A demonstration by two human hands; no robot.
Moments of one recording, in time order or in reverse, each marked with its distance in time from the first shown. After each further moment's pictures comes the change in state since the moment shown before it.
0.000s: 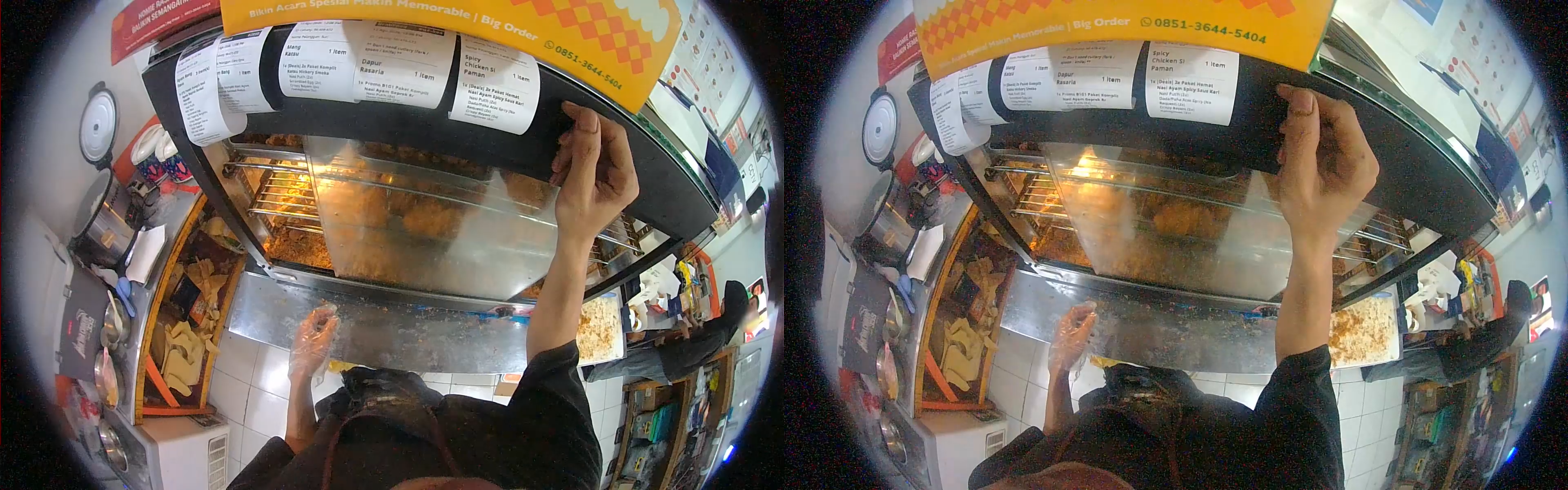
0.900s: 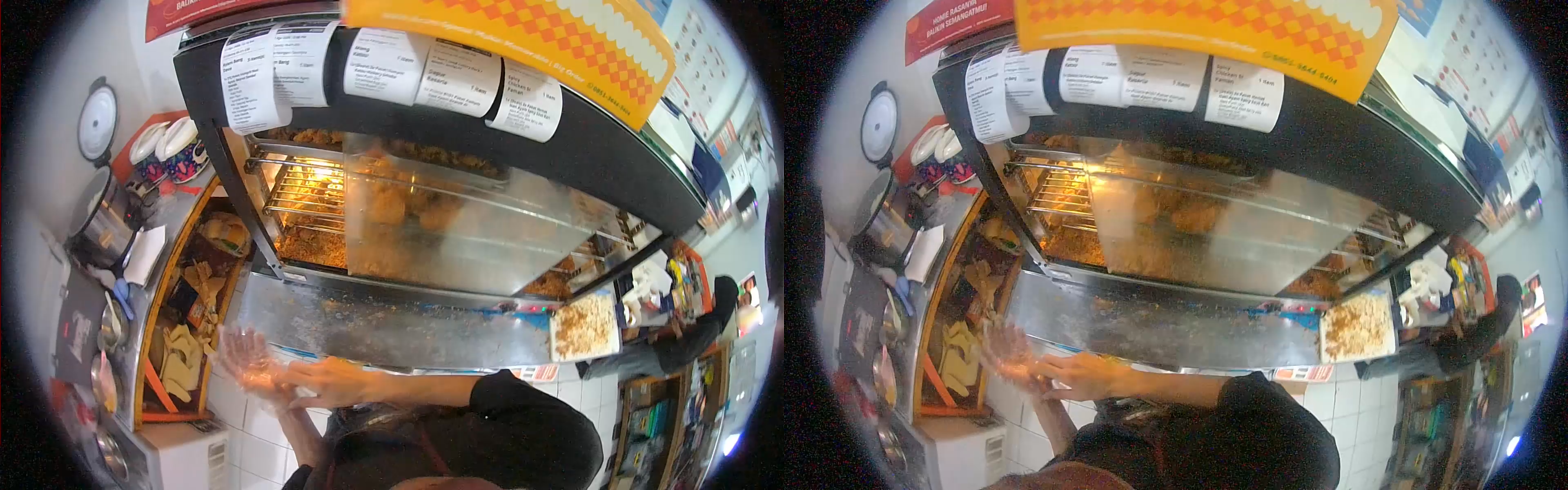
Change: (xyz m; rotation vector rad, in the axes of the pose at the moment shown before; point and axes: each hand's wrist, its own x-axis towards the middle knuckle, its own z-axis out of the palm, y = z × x) left_hand -0.057 0.003 -0.084 -1.138 0.793 0.389; right_hand -0.328 -0.157 0.122 0.627 -1.234 0.147
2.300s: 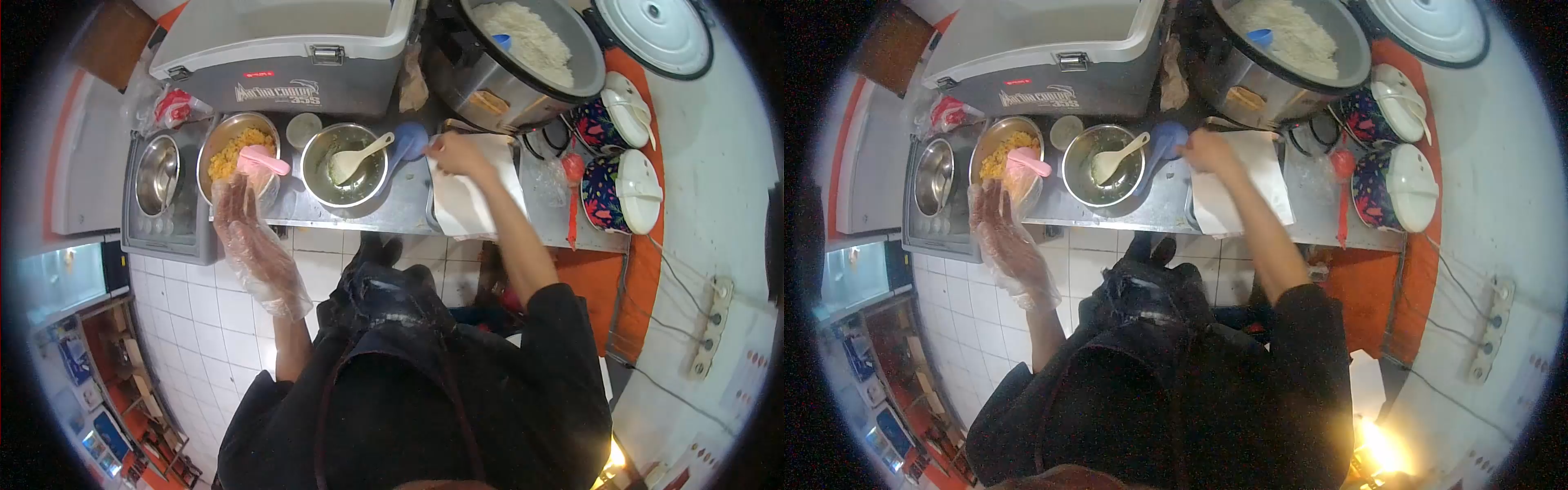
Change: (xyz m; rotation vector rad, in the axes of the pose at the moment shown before) left_hand 0.511 0.312 -0.232 0.727 0.772 0.914; right_hand 0.821 0.262 0.430 -0.186 -1.036 0.199
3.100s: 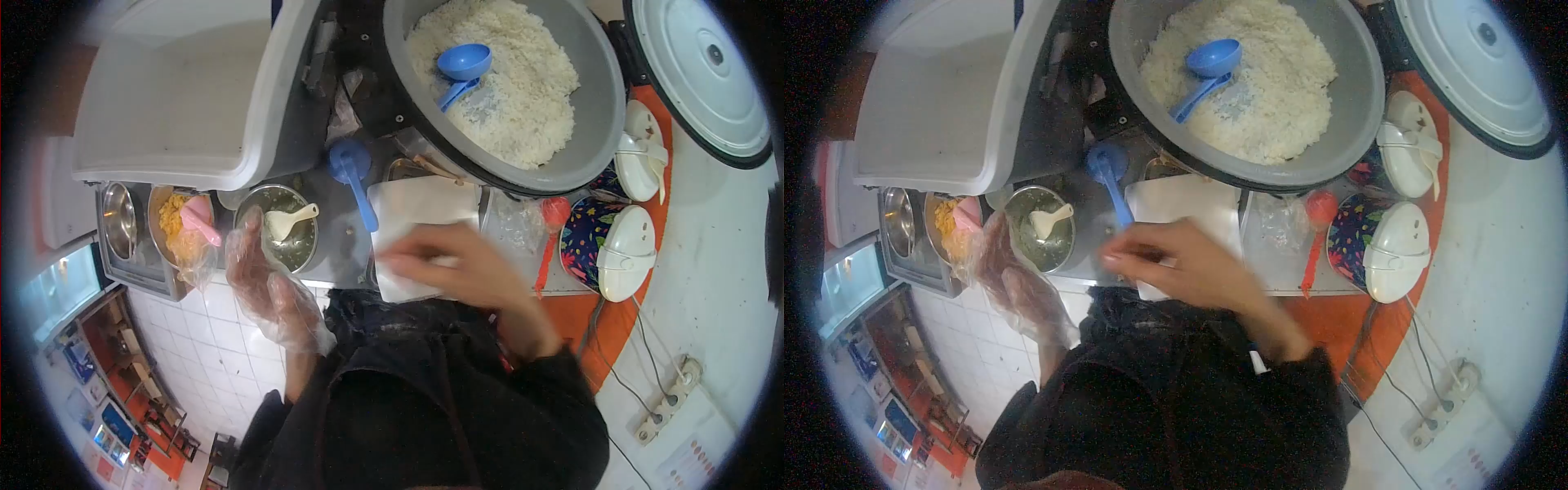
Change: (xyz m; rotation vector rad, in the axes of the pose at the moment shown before) left_hand -0.002 -0.066 0.198 0.135 0.001 -0.102; right_hand -0.060 -0.004 -0.172 0.671 -0.409 -0.335
